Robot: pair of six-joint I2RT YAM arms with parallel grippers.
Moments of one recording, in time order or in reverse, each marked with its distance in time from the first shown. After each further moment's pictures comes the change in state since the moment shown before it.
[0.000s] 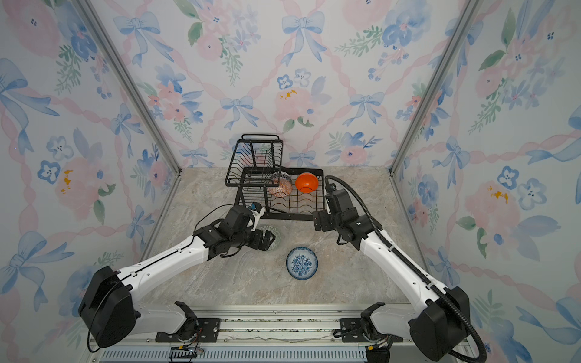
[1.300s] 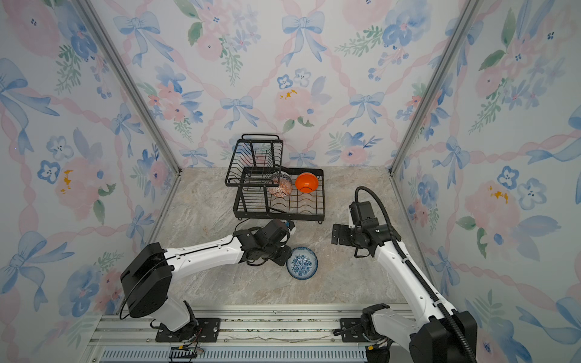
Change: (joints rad) left arm -0.228 0.272 0.141 -0.050 -0.015 -0.048; right arm -0.230 -0.090 -0.147 -0.146 -0.213 0.131
